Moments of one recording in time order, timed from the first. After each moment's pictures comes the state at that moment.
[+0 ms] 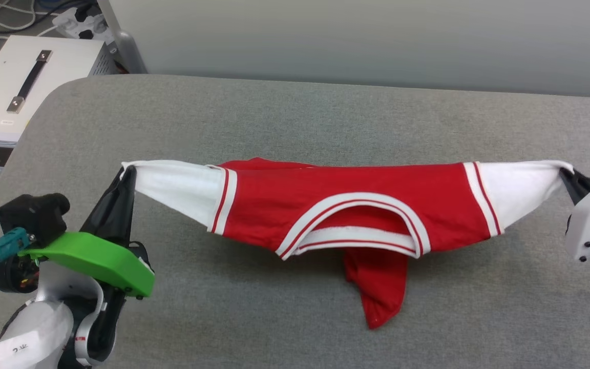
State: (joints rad) left arm -0.16 0.54 -0.30 -0.21 -0.73 0.24 0.03; right arm -0.33 -0.42 0.02 0.14 0.34 0.13 0.45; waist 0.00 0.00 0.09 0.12
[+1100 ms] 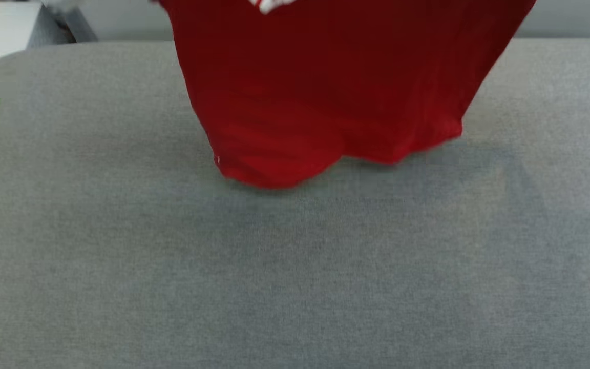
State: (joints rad) left arm -0.74 0.73 -0.15 -0.27 -0.79 0.12 0.20; right arm -0.93 -0.51 -0.02 0.06 0.40 0.13 0.44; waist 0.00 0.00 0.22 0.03
